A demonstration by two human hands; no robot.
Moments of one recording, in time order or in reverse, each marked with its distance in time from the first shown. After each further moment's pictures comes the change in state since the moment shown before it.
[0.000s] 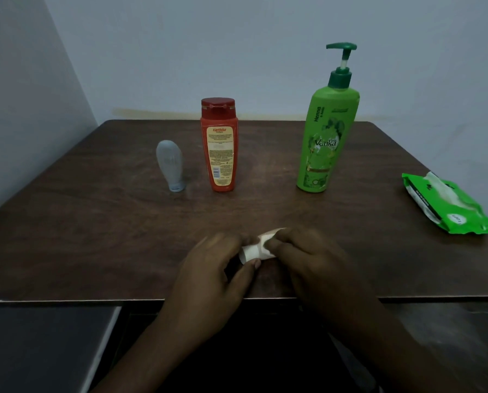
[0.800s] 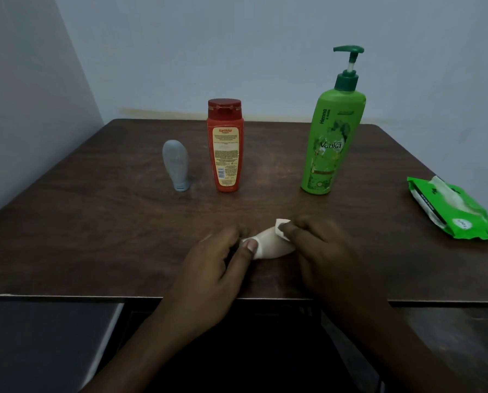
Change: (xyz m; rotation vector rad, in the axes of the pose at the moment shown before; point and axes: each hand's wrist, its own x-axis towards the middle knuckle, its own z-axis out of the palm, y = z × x) left_hand 0.006 0.007 -0.010 -0.155 -0.057 -0.162; right_hand 0.010 0.006 -0.004 0.012 0.123 0.124
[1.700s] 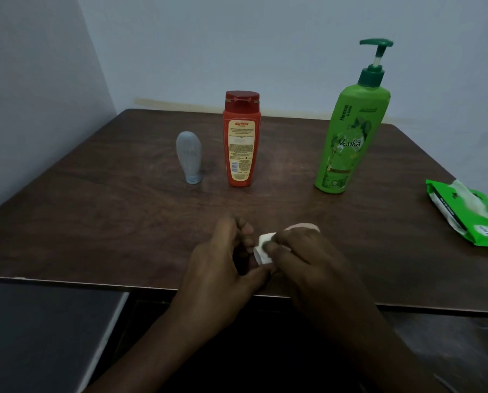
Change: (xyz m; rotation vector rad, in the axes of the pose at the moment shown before) left_hand -0.010 0.003 -0.001 -0.118 0.090 -0.087; right_hand -0.006 -0.033 0.004 -0.030 -0.112 -0.221
